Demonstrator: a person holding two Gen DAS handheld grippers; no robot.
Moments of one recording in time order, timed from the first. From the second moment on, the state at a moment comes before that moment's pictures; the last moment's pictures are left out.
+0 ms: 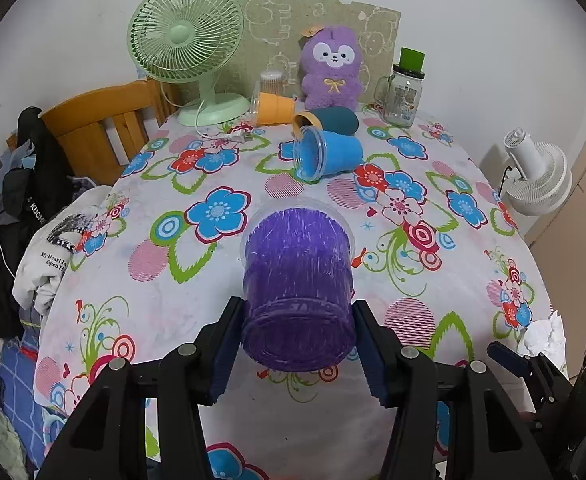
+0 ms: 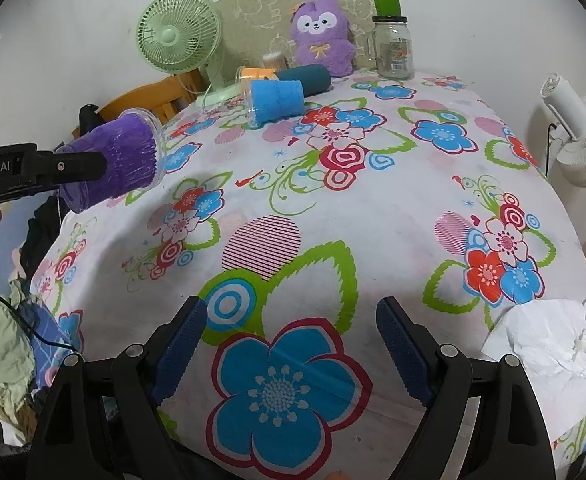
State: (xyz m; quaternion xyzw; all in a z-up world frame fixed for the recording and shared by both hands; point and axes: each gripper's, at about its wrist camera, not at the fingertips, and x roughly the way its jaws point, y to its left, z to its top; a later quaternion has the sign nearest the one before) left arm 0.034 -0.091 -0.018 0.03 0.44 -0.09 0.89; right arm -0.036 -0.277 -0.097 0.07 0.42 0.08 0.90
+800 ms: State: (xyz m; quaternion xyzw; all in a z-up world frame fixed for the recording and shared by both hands) left arm 0.043 -0.096 -0.008 0.03 0.43 -0.10 0.90; right arm -0.031 -0.274 -0.098 0.06 0.42 0.09 0.90
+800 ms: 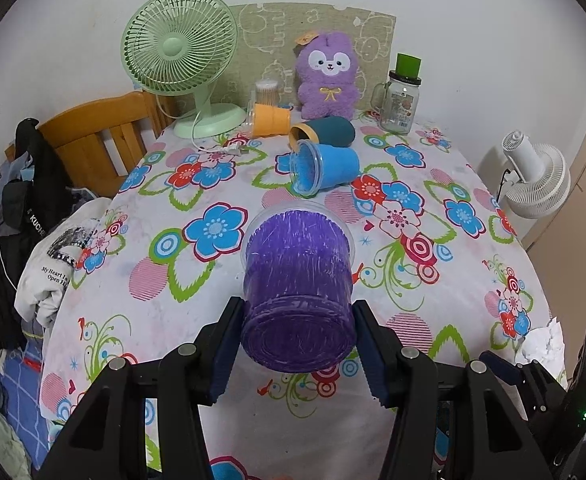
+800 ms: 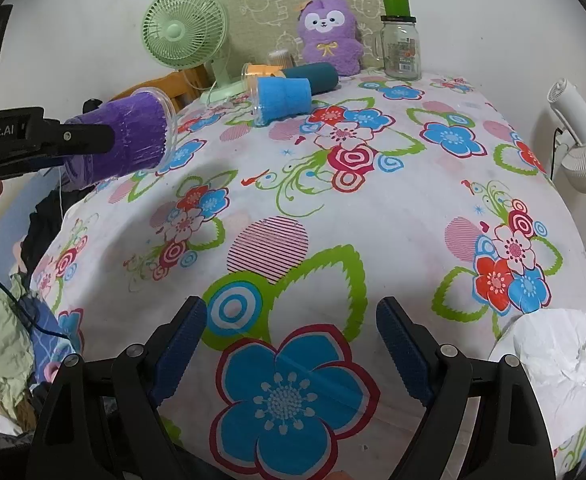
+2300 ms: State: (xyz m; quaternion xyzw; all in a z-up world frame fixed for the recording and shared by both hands) left arm 0.032 -0.076 0.003 0.00 0.42 -0.09 0.90; right arm -0.033 -0.252 -0.078 0.02 0.41 0.09 0.91
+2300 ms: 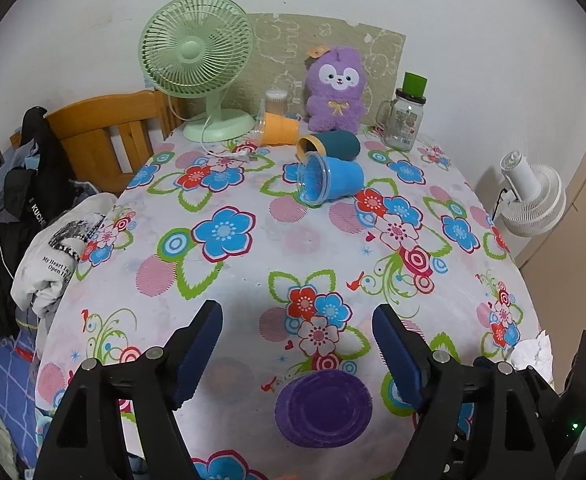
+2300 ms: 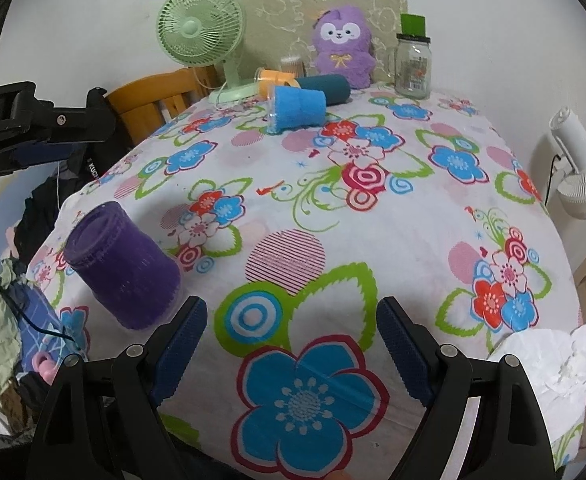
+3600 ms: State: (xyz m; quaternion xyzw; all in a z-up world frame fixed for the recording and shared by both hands) left arm -0.022 0.017 0.014 -0.07 0.37 -0.08 0.92; right arm -0.044 -0.158 0.001 -0.05 0.35 0.07 0.93
